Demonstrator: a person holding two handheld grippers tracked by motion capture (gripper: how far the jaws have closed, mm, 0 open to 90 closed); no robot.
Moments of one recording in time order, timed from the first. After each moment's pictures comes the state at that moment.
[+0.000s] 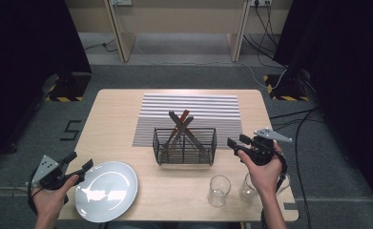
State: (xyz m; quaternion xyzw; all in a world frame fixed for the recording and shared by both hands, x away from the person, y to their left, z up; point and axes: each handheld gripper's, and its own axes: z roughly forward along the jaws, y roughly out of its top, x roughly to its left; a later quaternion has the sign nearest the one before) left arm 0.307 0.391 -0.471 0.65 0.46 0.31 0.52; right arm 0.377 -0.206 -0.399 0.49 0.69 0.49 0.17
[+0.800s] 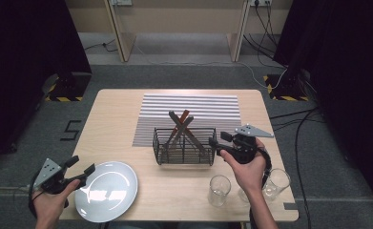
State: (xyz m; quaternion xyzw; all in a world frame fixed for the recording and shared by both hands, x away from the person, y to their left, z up) left arm 0.297 0.388 -0.476 0.67 0.46 0.29 0.51; right arm 0.374 -0.155 -0.381 0.44 0.72 0.52 0.15
